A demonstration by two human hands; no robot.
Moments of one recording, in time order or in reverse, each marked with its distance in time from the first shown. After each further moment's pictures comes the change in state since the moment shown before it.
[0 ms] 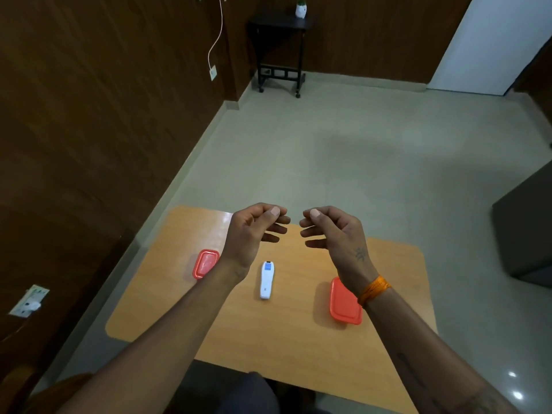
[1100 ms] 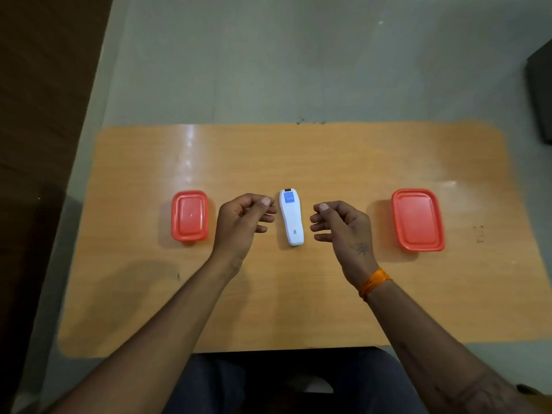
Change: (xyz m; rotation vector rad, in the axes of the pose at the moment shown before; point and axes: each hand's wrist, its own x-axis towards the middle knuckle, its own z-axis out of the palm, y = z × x) left_hand 0.122 -0.364 -0.120 0.101 -0.118 -0.332; right_hand 0.070 0.371 0.129 -0.028 0.341 0.364
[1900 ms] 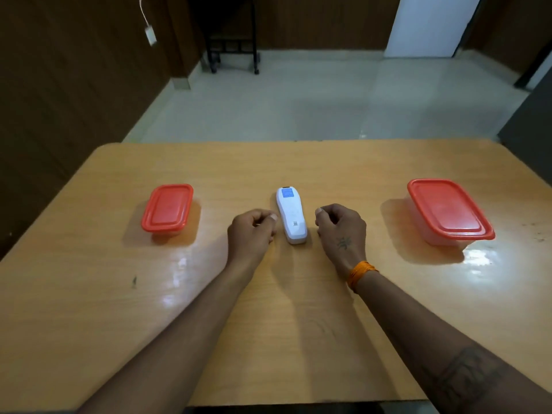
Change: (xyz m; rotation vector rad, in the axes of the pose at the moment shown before) left_hand 0.038 -0.177 0.045 0.103 0.203 0.322; right_hand 0.078 0.175 0.017 -0.286 0.272 -0.495
